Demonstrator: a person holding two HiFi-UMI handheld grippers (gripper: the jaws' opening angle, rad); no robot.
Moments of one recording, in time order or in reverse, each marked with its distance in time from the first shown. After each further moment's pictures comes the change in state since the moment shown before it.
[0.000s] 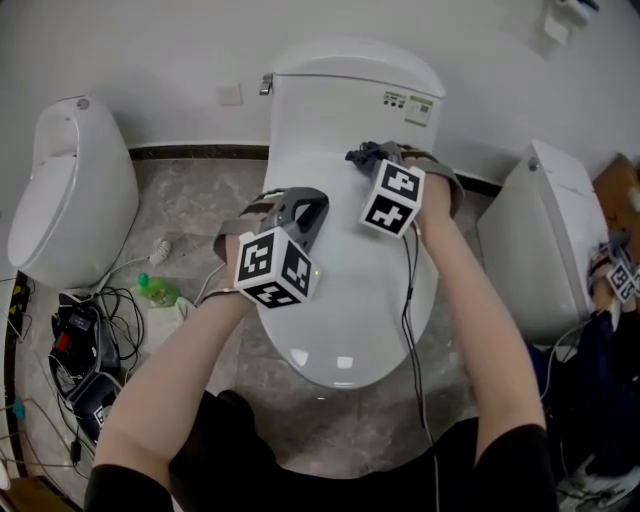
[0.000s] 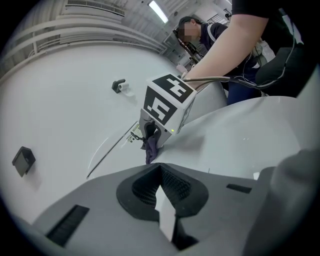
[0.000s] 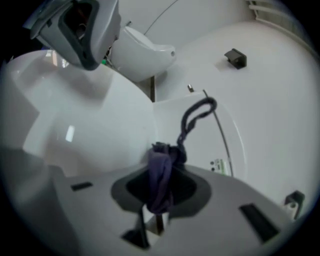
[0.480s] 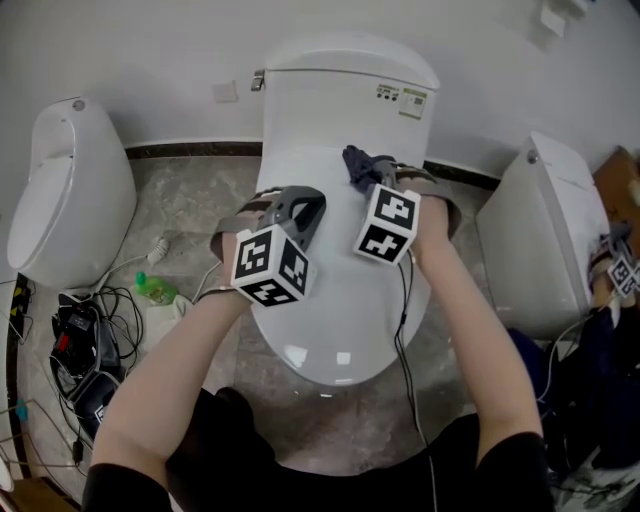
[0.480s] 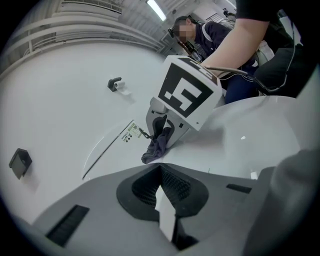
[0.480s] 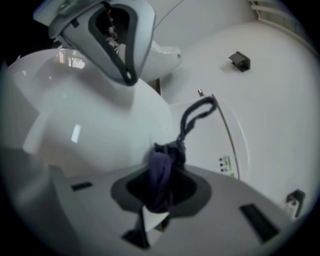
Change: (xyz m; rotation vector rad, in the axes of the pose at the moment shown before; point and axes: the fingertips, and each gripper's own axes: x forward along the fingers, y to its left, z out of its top) left arm 0.005 -0.011 0.002 0.012 0.019 -0.034; right arm -0.027 0.043 -0.004 -0.010 -0.004 0.035
